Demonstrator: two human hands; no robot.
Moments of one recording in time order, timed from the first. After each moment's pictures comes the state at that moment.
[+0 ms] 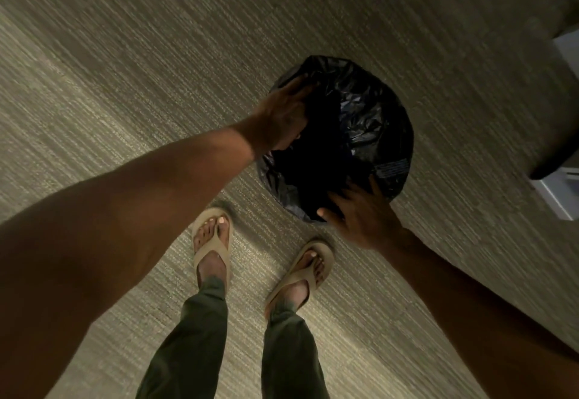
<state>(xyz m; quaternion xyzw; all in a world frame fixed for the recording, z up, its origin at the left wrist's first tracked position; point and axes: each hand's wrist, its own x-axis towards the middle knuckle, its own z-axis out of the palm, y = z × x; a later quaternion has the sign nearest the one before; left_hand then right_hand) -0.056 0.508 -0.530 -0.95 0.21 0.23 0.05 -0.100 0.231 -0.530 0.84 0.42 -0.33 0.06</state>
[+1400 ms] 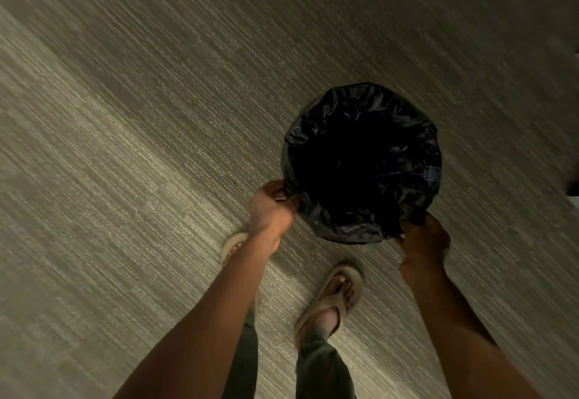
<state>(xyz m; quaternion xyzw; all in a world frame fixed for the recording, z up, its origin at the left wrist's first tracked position) -0.187 0.482 -0.526 -0.58 -0.55 0.11 -0.59 -0.113 0.248 -0.514 0.75 -0.39 -0.20 -0.49</state>
